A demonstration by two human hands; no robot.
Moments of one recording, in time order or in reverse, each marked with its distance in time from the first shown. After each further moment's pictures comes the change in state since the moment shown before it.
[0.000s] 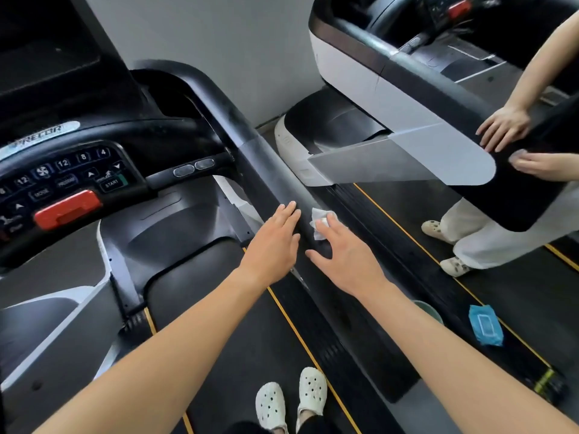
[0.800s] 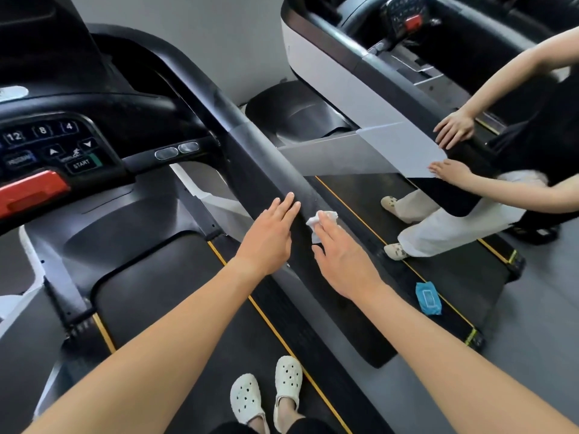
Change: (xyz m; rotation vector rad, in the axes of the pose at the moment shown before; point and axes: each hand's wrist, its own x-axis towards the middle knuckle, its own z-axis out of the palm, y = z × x) left_hand -0.015 -0.036 0.008 -0.037 -0.049 0.174; right_hand -0.040 -0.048 0.005 -0.909 -0.054 -0.166
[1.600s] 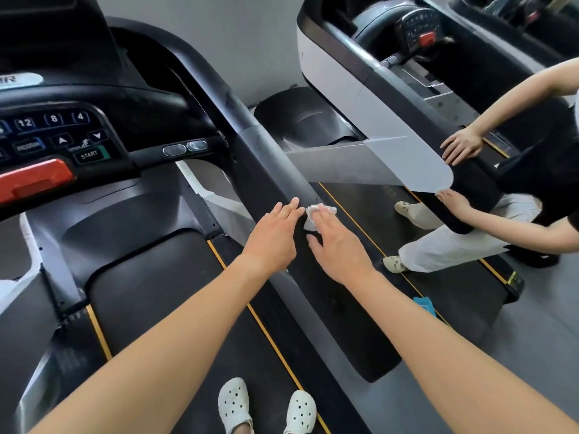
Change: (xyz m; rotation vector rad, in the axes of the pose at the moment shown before) left_hand 0.010 0.009 -0.005 -0.088 0.000 -0.100; right_hand 0.041 0.010 0.008 0.690 0.043 0.179
